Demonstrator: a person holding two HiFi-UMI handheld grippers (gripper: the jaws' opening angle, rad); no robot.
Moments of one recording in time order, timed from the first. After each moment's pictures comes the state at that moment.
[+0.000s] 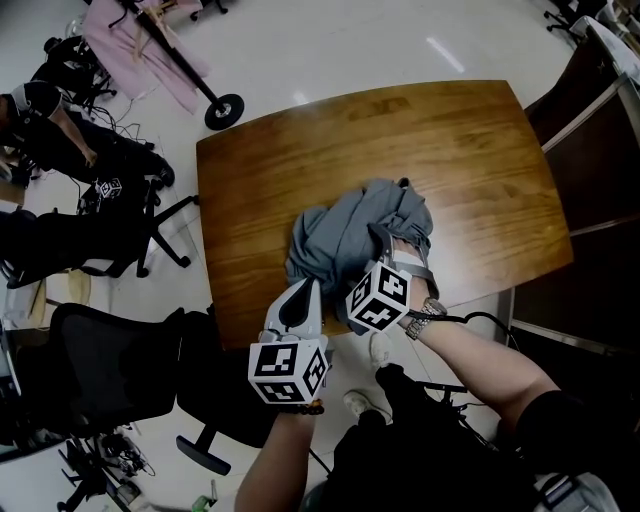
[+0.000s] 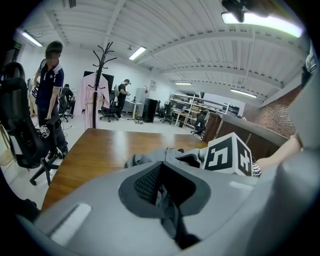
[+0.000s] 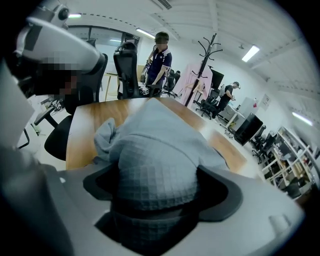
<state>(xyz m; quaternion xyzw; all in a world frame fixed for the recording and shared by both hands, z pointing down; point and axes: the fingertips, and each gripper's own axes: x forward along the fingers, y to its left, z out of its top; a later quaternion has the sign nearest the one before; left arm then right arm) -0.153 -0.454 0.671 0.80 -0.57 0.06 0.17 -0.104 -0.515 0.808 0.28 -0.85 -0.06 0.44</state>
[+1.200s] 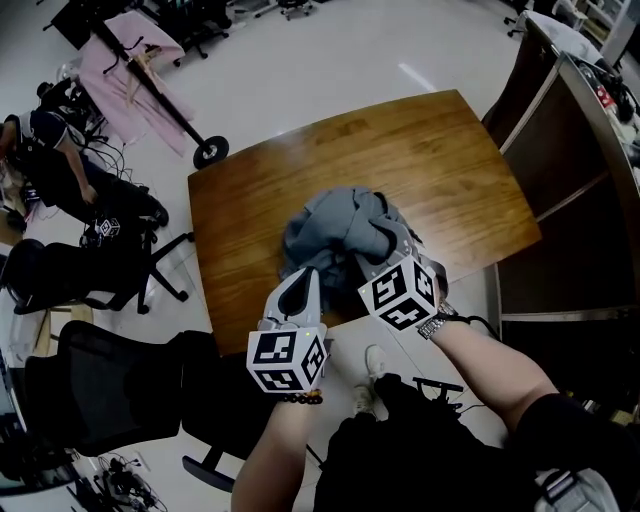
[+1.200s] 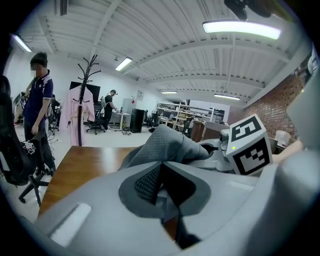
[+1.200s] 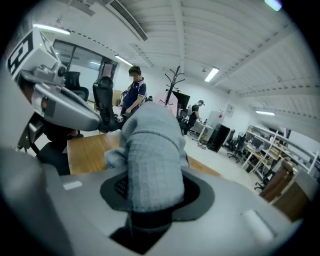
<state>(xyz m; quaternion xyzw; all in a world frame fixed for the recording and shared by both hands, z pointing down) -0.100 -0.395 0.573 0.84 -0.53 0.04 0.12 -0.030 -0.453 0.611 0.41 -0.87 -0.08 0.28</state>
